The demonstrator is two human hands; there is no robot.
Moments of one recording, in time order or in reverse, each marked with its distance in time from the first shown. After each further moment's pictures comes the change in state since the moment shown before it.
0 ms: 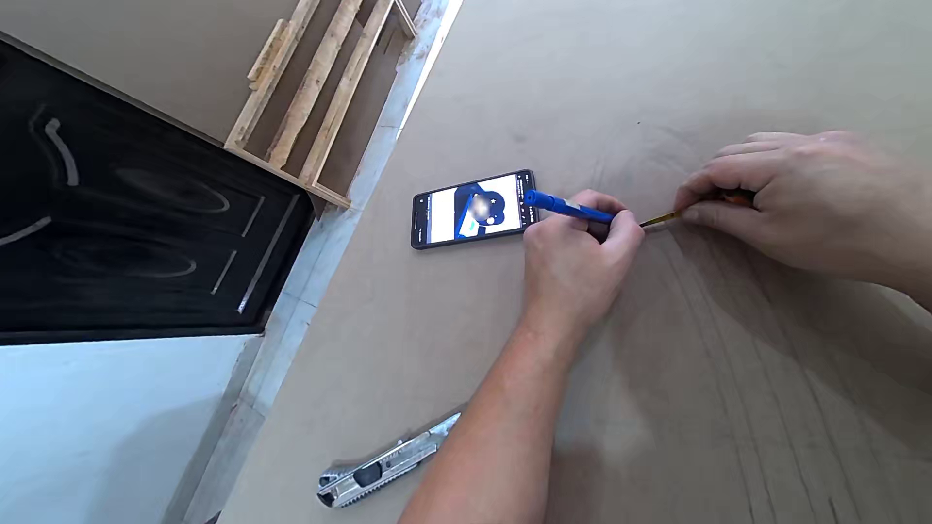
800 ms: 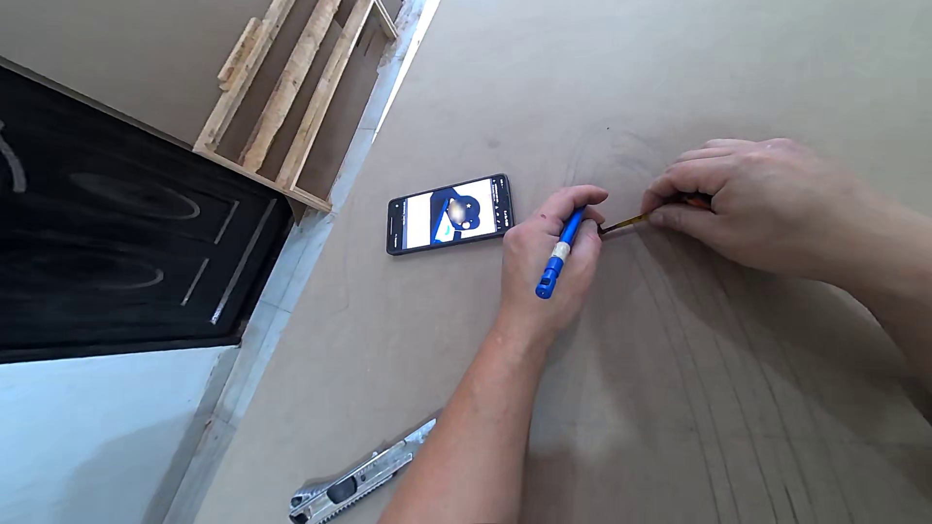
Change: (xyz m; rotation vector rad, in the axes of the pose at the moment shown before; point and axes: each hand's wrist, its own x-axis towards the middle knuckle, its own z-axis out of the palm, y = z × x) left_hand 0.002 -0.005 -0.001 -0.150 -0.142 0.063; right_hand 0.000 -0.003 -0.004 0.023 -0.032 0.036
